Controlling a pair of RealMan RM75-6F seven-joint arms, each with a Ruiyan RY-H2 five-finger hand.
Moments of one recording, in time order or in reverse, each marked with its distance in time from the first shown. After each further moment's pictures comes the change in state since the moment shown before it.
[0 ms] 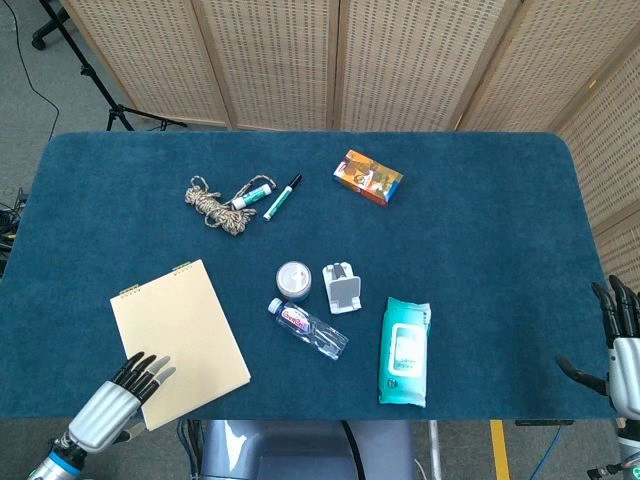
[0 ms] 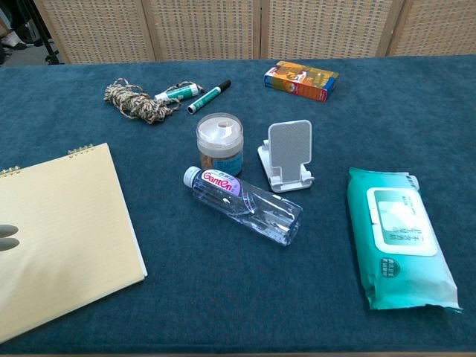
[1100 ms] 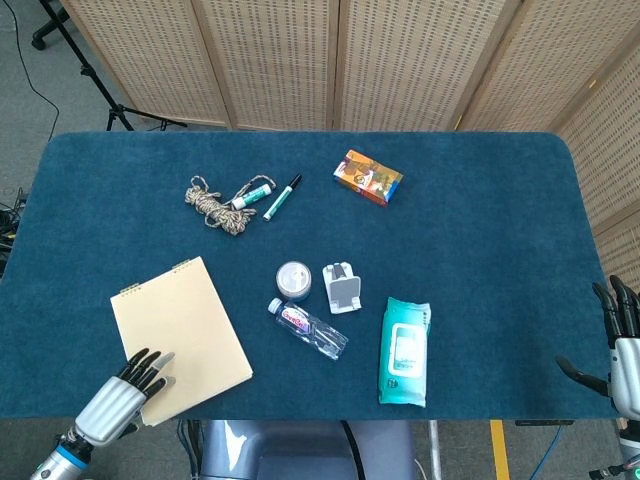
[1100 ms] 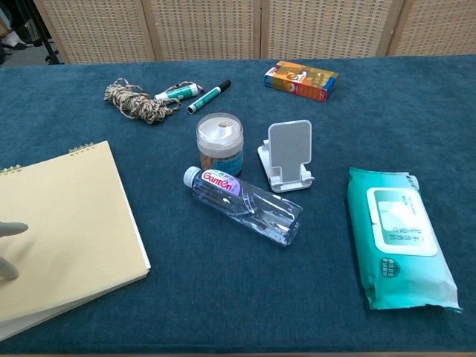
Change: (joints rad) left arm -0.022 -0.012 -0.001 -0.009 -0.028 -0.025 -0.005; right arm -0.003 0.012 -0.003 -0.009 -0.004 0.001 0.013
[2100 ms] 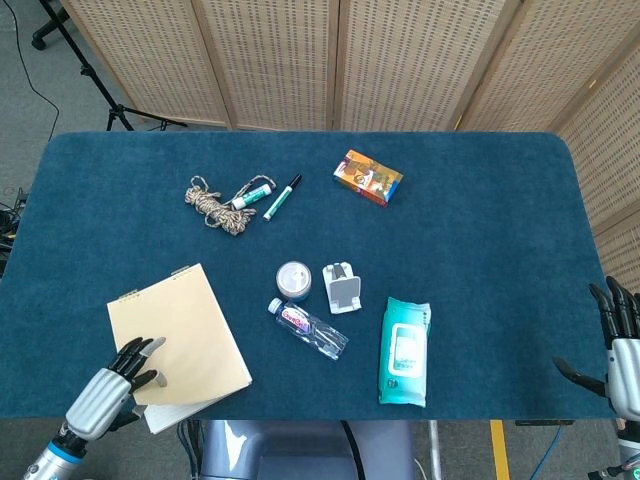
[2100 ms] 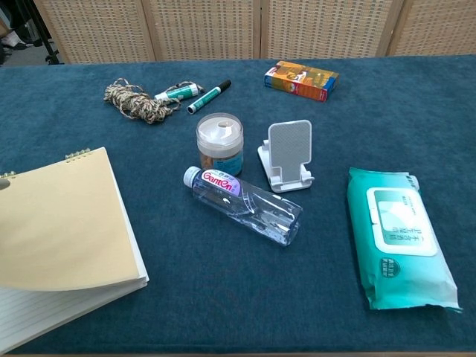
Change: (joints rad) left arm 0.002 -0.002 -0.021 -0.011 -0.022 0.133 -0.358; right arm 0.002 0.002 -0.005 -0.007 -0.001 -0.009 -0.002
